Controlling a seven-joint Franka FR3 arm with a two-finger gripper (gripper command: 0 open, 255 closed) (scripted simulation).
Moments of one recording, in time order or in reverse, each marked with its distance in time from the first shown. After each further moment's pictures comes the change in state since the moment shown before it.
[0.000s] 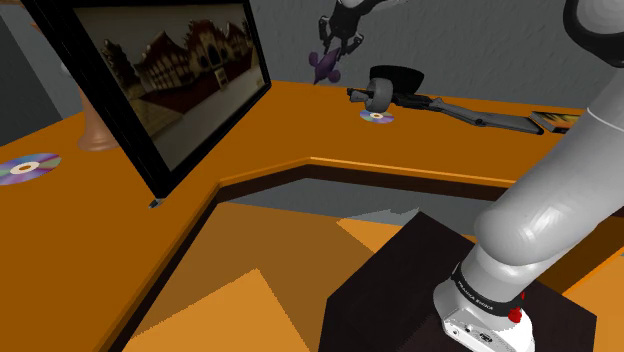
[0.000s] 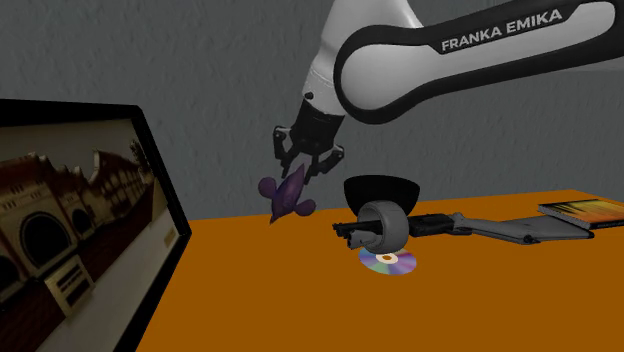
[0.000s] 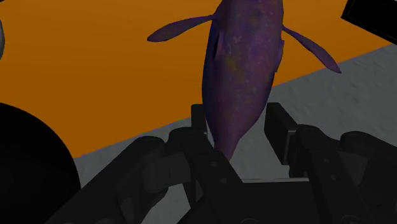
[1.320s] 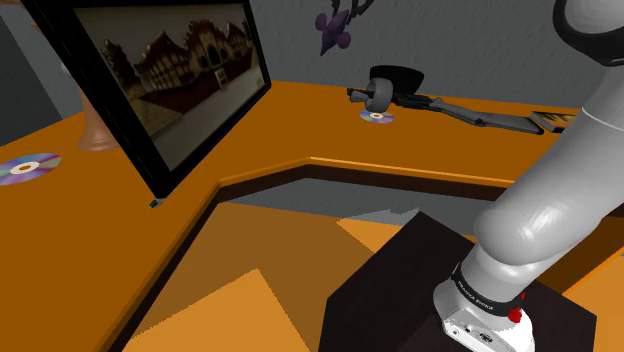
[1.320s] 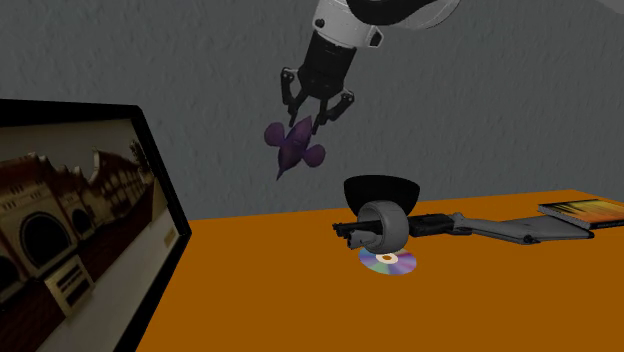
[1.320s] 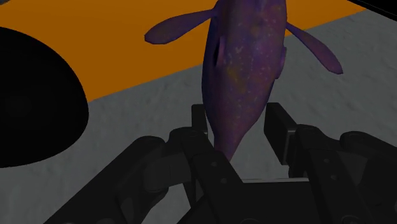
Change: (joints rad) arm -0.009 0.028 -0.011 0.291 0.032 -0.259 -0.067
